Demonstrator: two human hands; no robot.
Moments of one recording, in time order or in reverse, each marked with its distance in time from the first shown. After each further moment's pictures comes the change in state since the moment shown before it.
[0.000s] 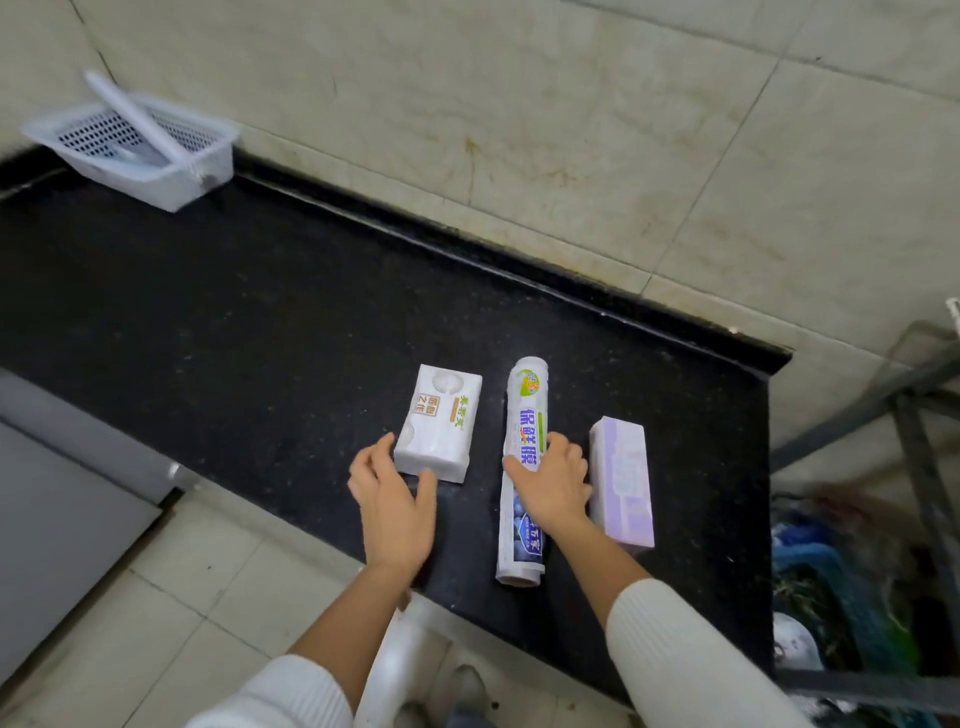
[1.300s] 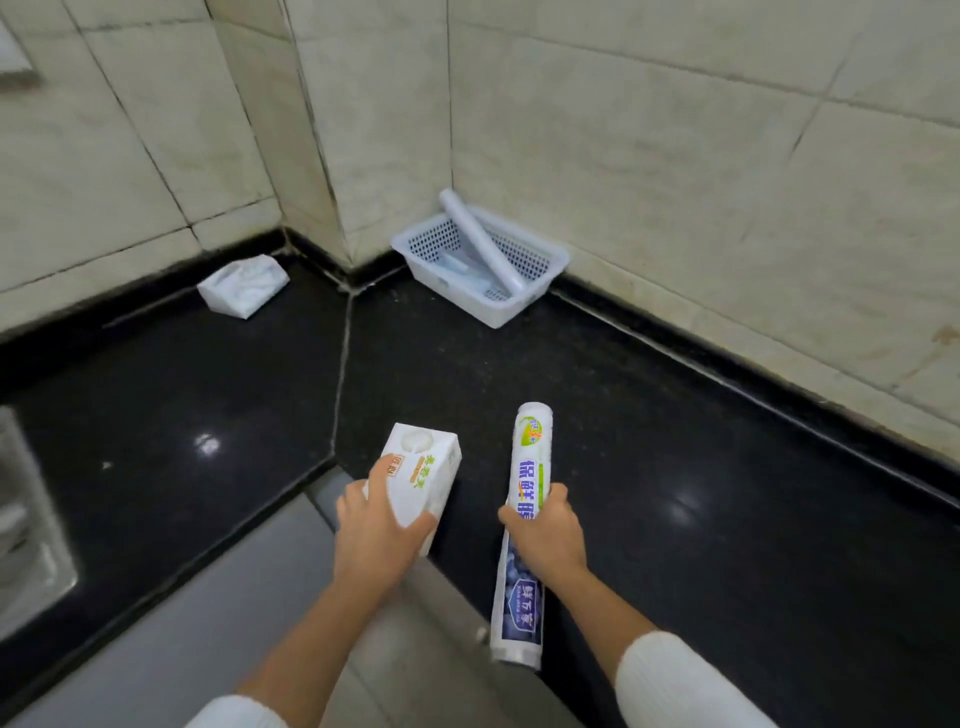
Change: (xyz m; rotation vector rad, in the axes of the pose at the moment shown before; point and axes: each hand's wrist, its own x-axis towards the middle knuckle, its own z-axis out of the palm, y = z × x) left_hand 0.339 -0.231 -0.338 0.217 0.078 -0.191; right_hand -0.003 -0.437 0.291 0.197 -0.296 -0.216
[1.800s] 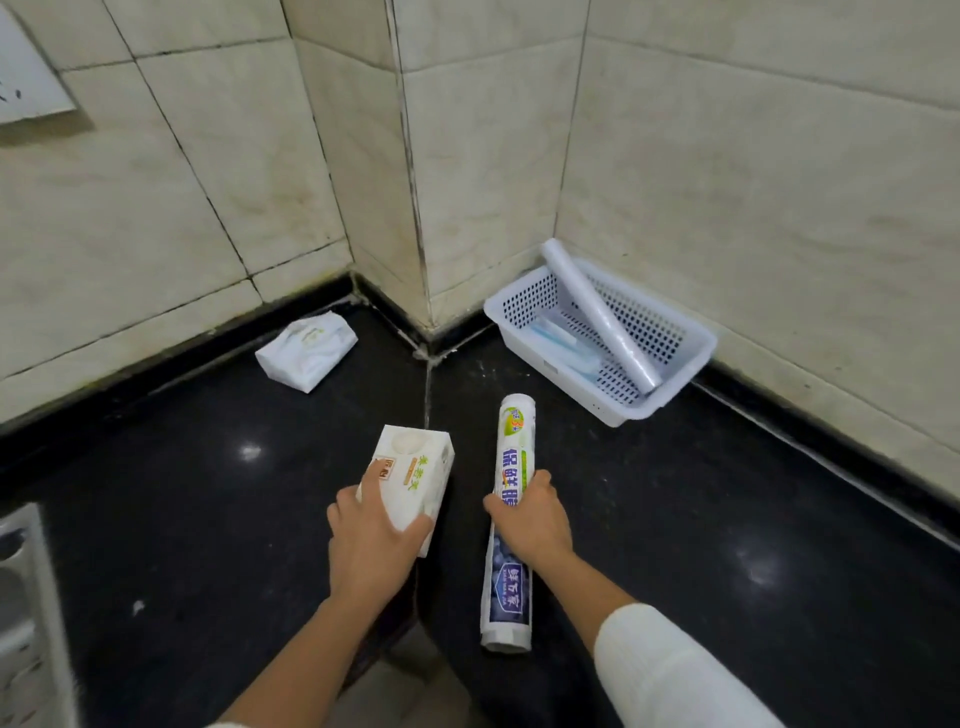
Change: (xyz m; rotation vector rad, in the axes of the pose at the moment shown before) left_hand 0.224 -0.046 -0.064 0.038 0.110 -0.098; right_hand 0.172 -0.185 0.137 -0.123 -0.132 -0.084
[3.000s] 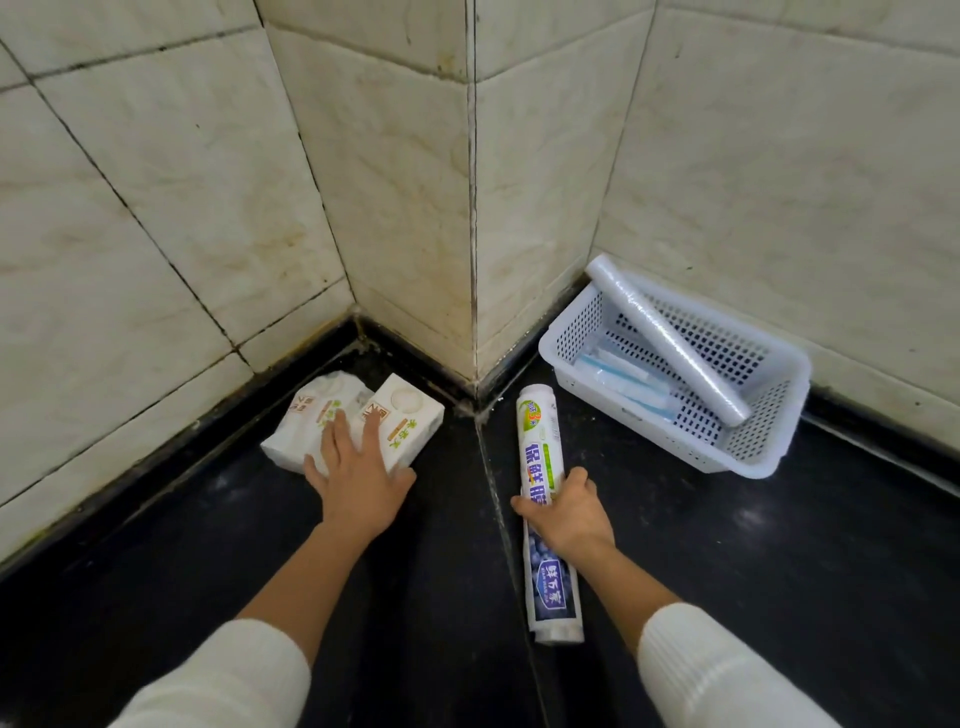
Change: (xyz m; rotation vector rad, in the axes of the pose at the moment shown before) left_hand 0.254 -0.042 -0.024 0.363 -0.150 0.204; right_hand 0.093 -0.097 0.050 -0.075 0.102 0.191
